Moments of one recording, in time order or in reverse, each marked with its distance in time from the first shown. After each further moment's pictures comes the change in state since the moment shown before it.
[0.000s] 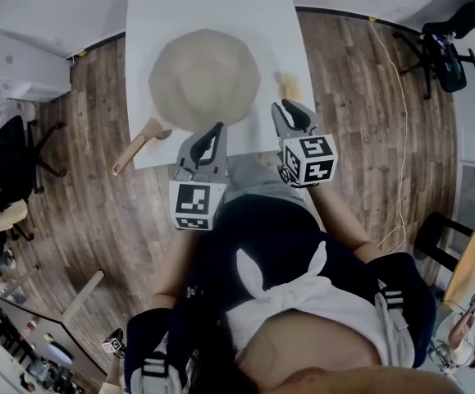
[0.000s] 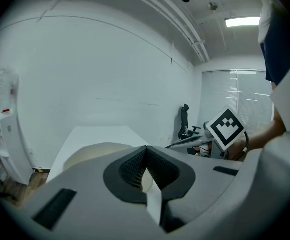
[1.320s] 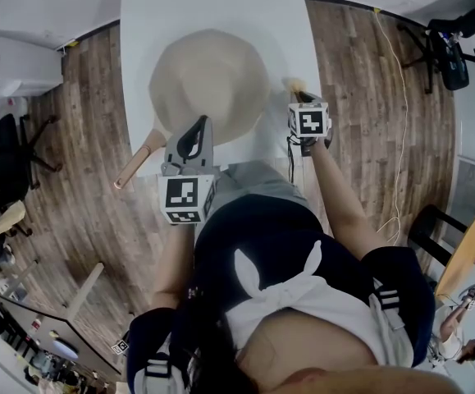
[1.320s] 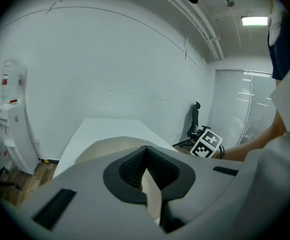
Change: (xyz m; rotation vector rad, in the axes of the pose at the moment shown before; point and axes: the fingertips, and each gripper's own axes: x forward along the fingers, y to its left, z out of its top) left arm 0.039 0.085 -0.021 -0.106 0.083 0.086; right arm 0.116 -0.122 -0.111 0.000 0.492 -0.254
